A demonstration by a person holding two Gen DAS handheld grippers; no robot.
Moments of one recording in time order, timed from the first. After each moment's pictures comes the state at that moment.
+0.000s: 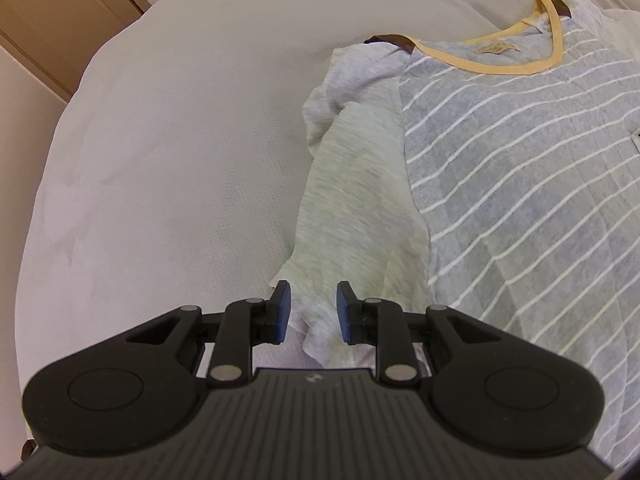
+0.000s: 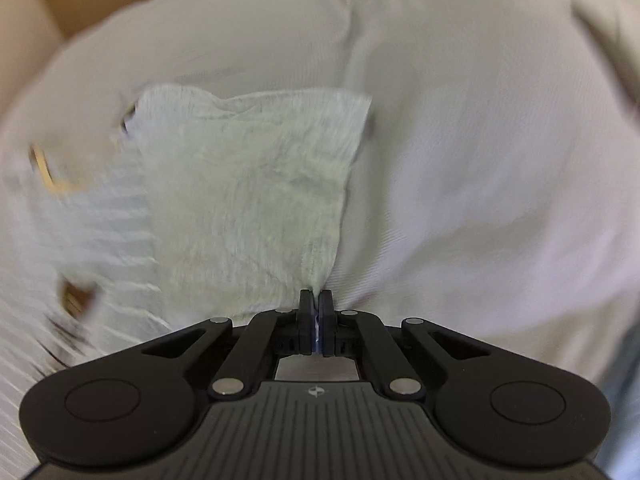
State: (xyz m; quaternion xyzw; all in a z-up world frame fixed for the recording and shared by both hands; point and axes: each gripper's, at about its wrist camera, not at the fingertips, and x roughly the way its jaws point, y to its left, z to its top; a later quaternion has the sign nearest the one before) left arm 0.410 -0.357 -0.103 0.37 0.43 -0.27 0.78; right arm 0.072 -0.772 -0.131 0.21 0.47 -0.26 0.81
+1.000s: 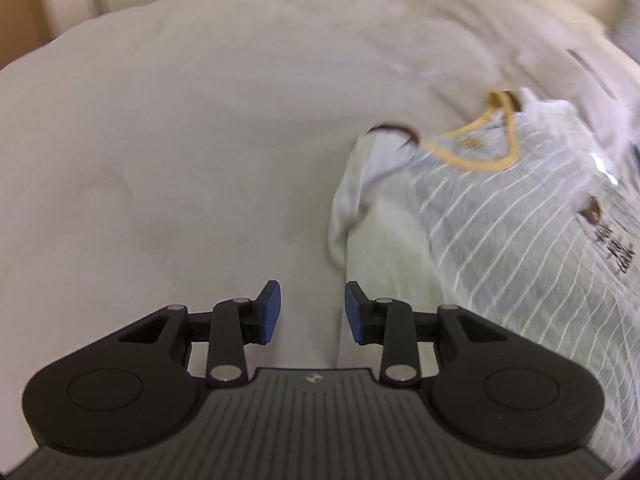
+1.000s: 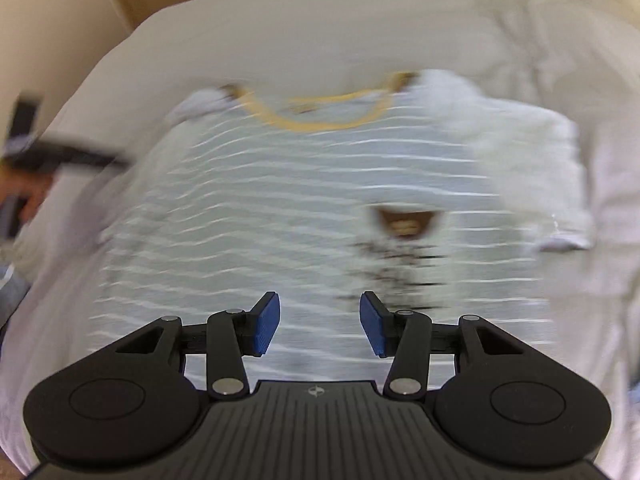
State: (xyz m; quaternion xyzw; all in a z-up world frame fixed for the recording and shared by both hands) left arm 0.550 -0.342 -0.112 0.25 0.39 -0.52 0.72; right arm 0.166 -0.486 -0.043 0.22 0.47 -0.21 0.83
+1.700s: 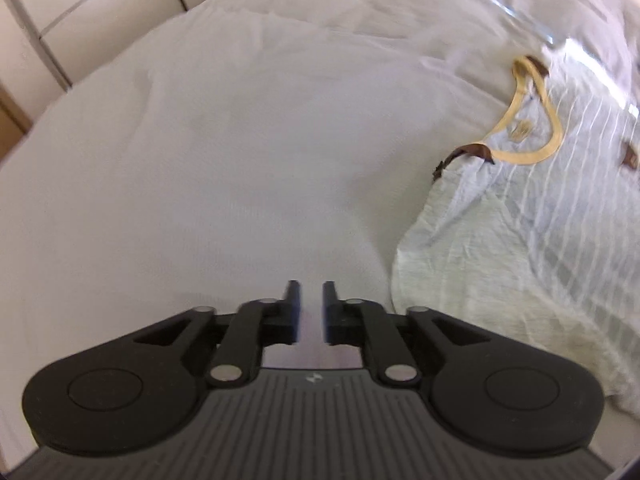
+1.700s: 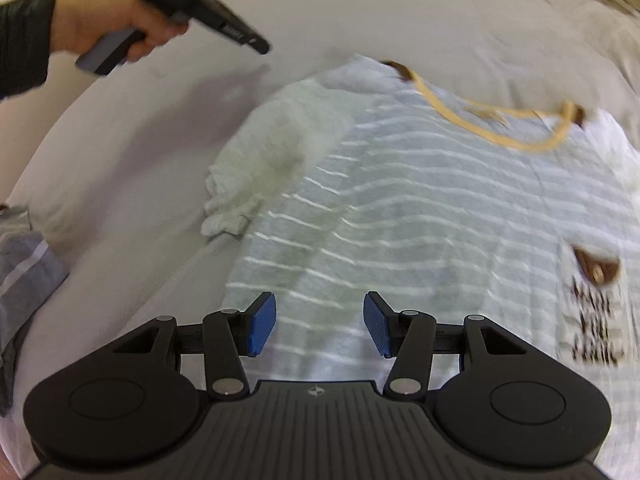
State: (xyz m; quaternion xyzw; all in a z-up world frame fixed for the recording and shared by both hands) left arm 0.612 -0.361 -0.079 0.35 0.36 -0.52 0.69; right arm 0.292 -0.376 -0.071 0.15 0.49 -0.11 0.85
